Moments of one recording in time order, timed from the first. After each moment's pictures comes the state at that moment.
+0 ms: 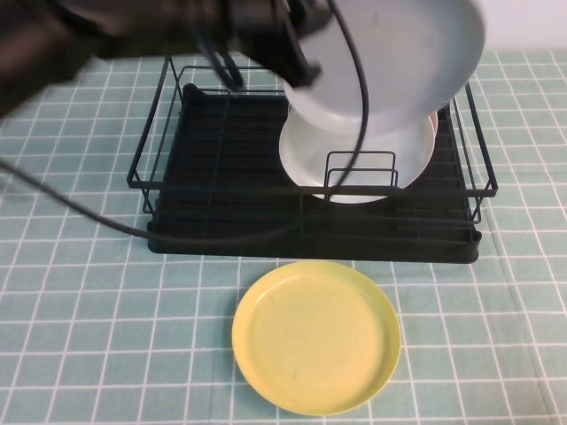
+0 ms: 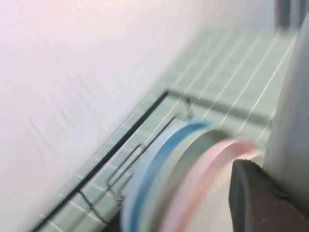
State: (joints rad) right arm 0.09 -0.01 0.03 -0.01 0.35 0.09; left arm -0.51 1.65 -1.56 -0.78 0.46 1.30
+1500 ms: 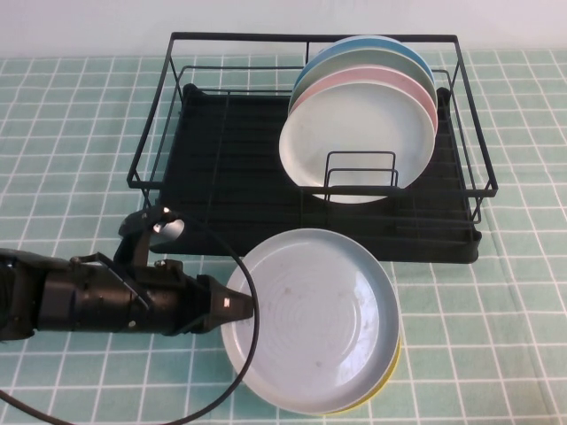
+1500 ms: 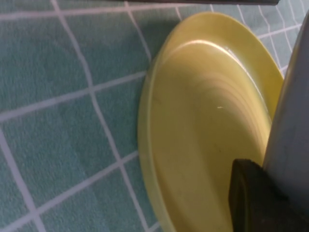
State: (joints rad) right arm 0.09 -0.01 0.03 -0.01 0.35 0.09; left arm -0.24 1.64 -0.68 -1.50 0.76 1.41
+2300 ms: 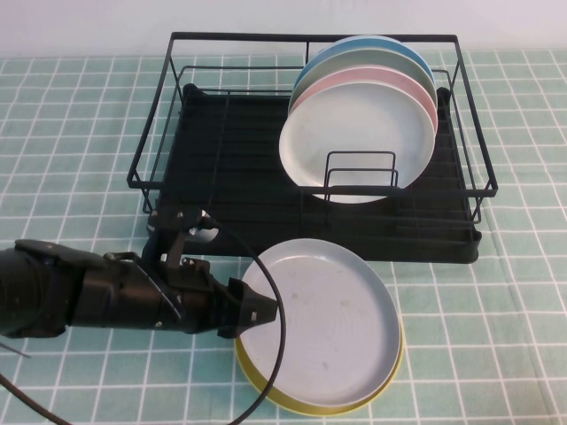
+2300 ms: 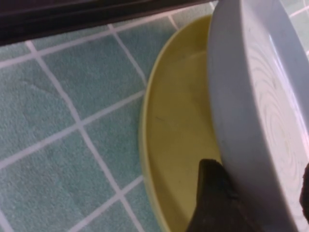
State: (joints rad) right arm 0.09 -0.01 0.03 -0.01 0.35 0.09; left arm -0.36 1.64 -0.72 -1.49 0.61 1.50
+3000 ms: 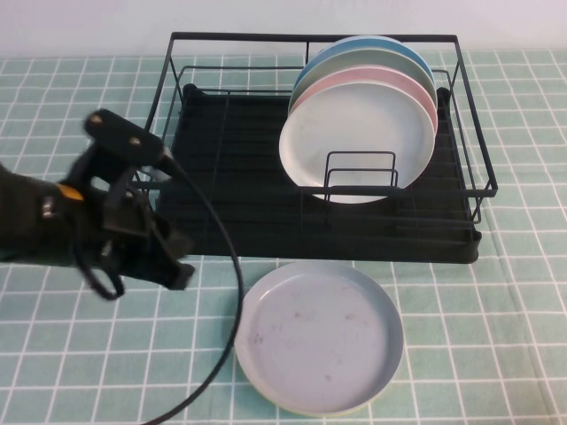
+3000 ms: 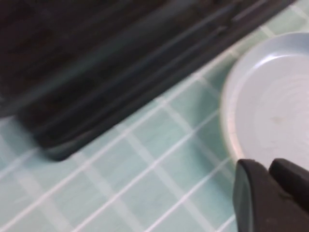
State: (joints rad) right arm 0.09 -0.01 0.03 -0.01 0.35 0.09; left arm -0.36 1.32 -0.92 -0.48 0.62 0.77
